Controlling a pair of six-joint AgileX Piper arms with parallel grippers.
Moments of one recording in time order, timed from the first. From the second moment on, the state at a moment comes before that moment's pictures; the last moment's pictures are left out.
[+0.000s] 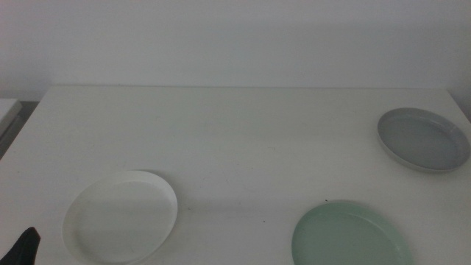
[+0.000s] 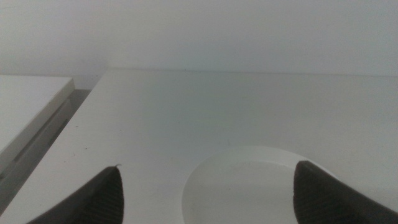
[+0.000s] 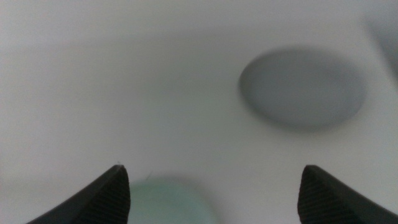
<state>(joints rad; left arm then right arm) 0.00 0.00 0.00 -0.15 0.26 0.06 0.00 0.61 -0.59 0.24 0.61 -0.10</state>
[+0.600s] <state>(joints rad) 0.00 0.00 0.00 -0.15 0.26 0.06 0.00 0.81 -0.87 0.32 1.04 -0.09</state>
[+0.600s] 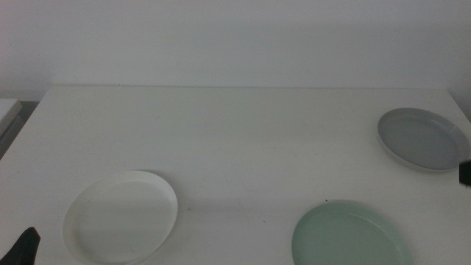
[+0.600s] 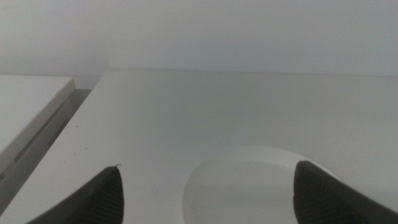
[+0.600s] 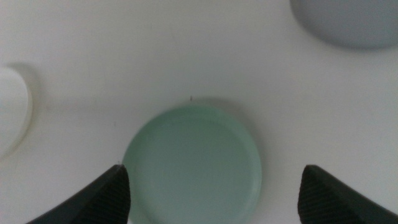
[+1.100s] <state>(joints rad) 0.00 0.00 0.00 -0.15 0.26 0.06 0.00 1.14 -0.73 0.26 0.97 -0.02</state>
